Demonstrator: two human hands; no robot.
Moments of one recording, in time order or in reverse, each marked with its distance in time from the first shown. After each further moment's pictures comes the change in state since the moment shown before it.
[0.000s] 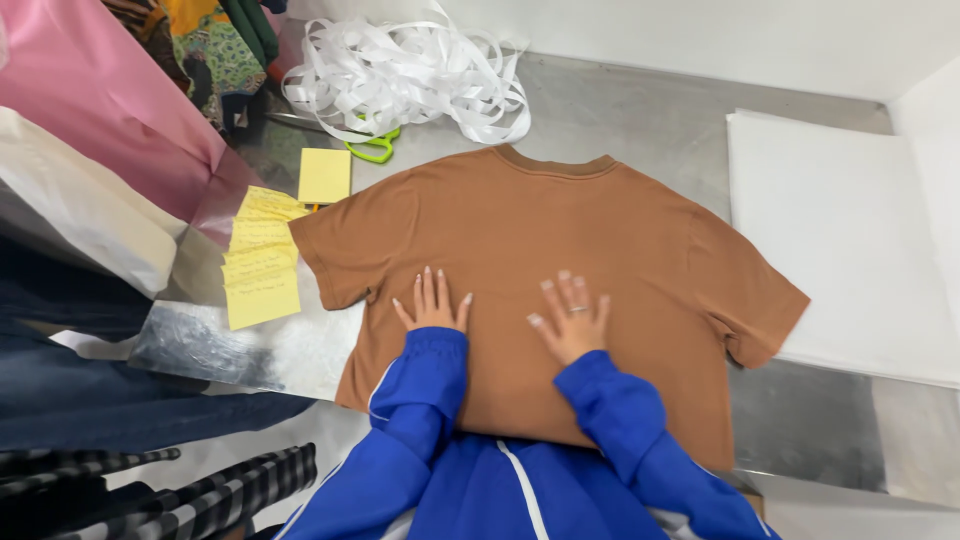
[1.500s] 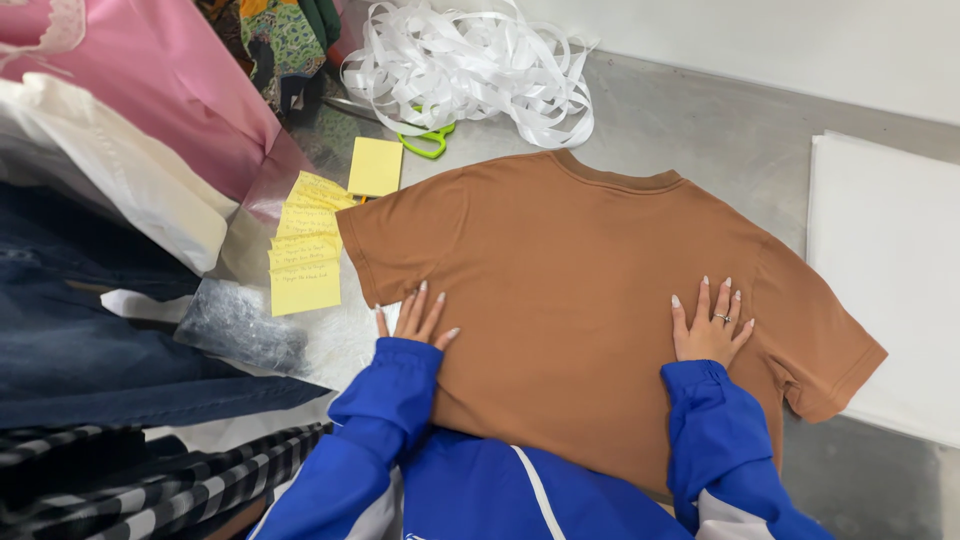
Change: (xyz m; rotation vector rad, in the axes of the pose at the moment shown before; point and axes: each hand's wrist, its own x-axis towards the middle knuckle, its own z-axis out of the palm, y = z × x) left_hand -0.004 -0.105 -0.047 0.133 -0.340 0.089; right_hand 0.030 0.118 -0.017 0.056 0.092 0.446
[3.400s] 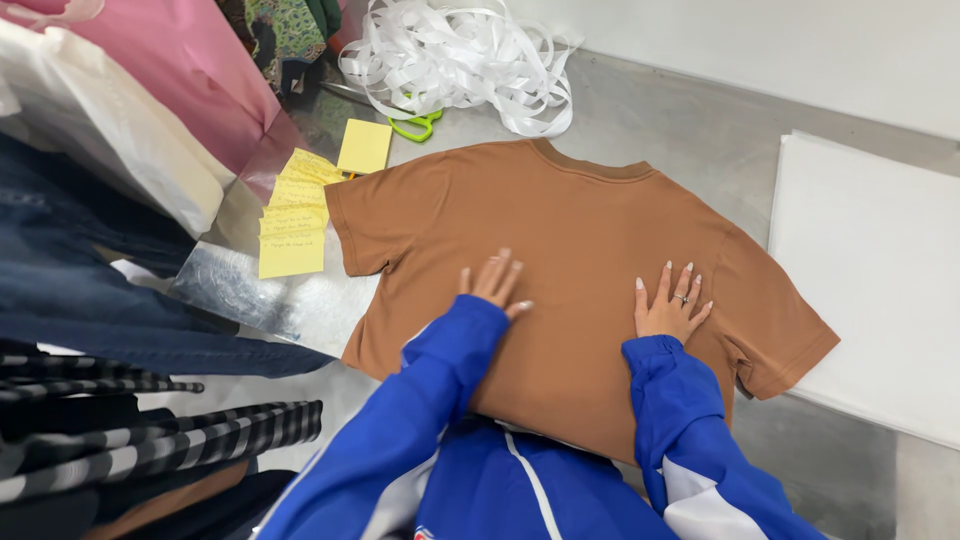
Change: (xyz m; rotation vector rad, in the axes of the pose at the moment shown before) left_hand 0.025 0.157 0.001 -0.090 -0.042 0.275; right_hand 0.003 0.004 0.007 -0.016 0.008 -0.030
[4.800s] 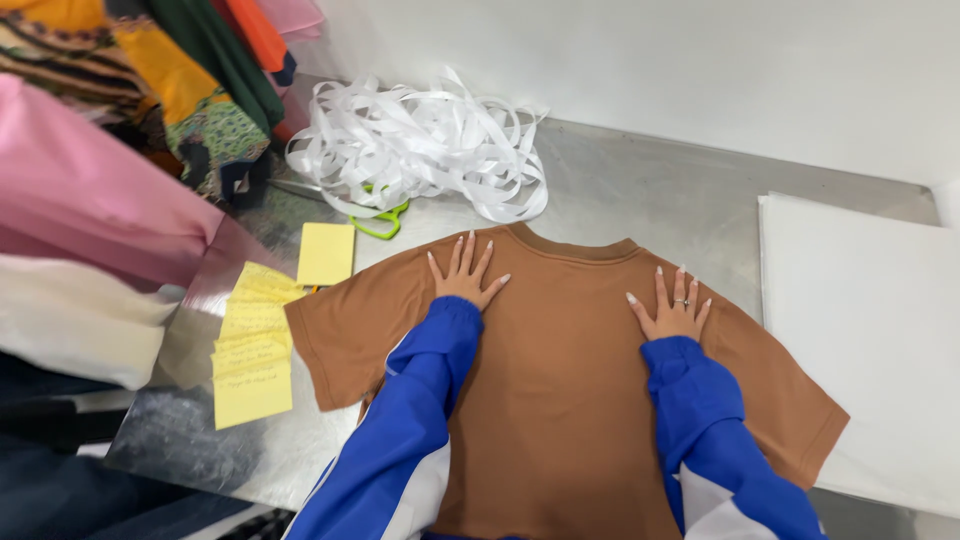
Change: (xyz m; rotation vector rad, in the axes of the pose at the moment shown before) left_hand 0.211 -0.071 -0.083 0.119 0.064 -0.105; right_hand 0.156 -0.023 -0.011 -0.084 -0.118 -0.079
